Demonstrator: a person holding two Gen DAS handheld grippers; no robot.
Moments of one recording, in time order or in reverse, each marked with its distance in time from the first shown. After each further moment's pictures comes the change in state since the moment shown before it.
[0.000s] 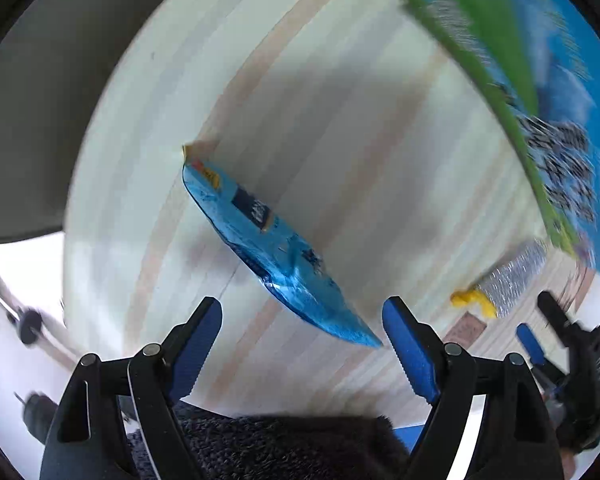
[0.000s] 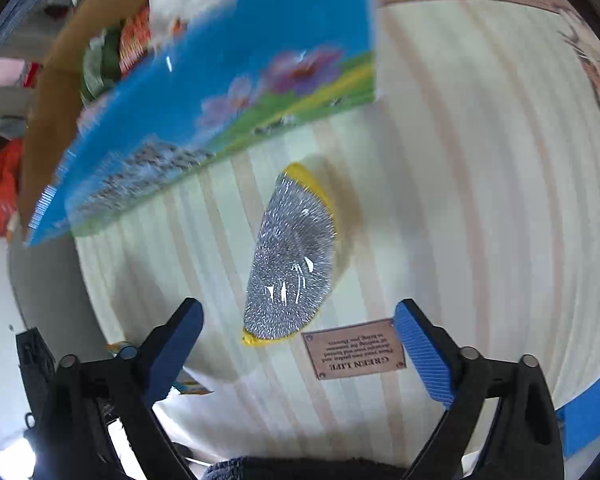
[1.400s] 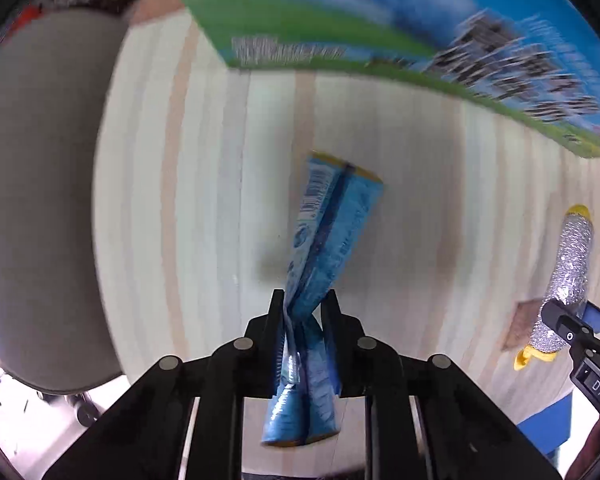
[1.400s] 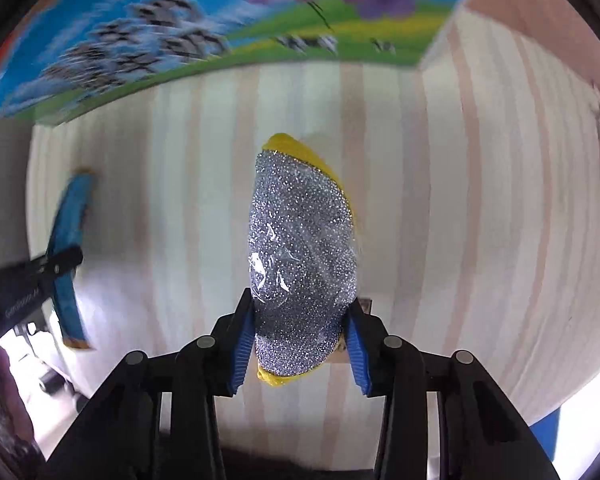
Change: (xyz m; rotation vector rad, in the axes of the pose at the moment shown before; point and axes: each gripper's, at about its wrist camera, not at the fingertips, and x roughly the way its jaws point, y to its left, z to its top) left arm 0.019 -0.133 -0.043 0.518 -0.230 0.320; right arm 0.028 0.024 -0.037 -0.299 0.042 -0.196
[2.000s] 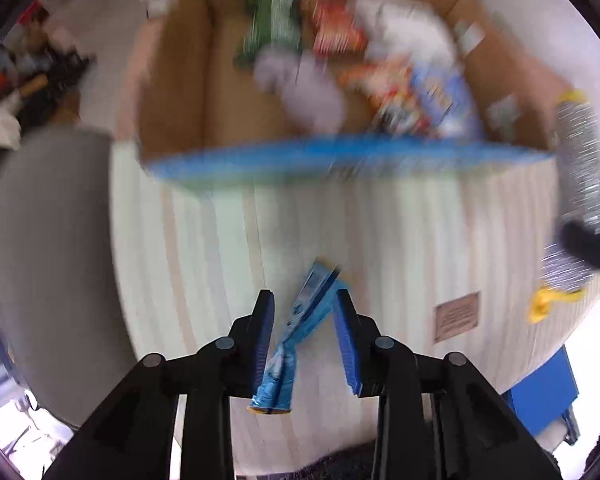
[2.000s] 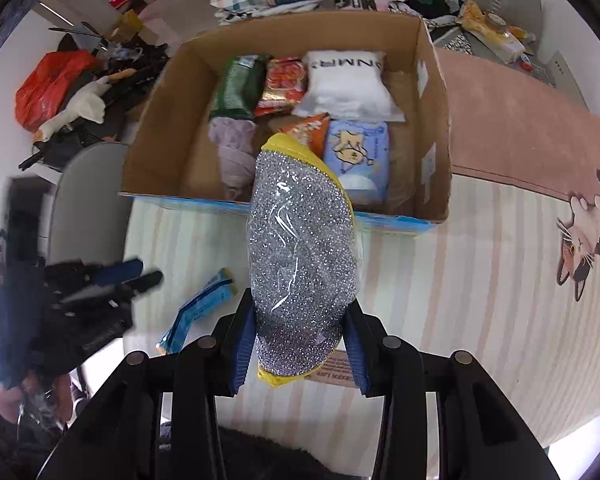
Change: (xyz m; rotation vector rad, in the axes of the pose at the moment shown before) left arm -0.067 0.030 0.028 0.163 -0.072 -0.103; right arm -0.148 -0.006 0.021 -0.099 -0.228 0.113
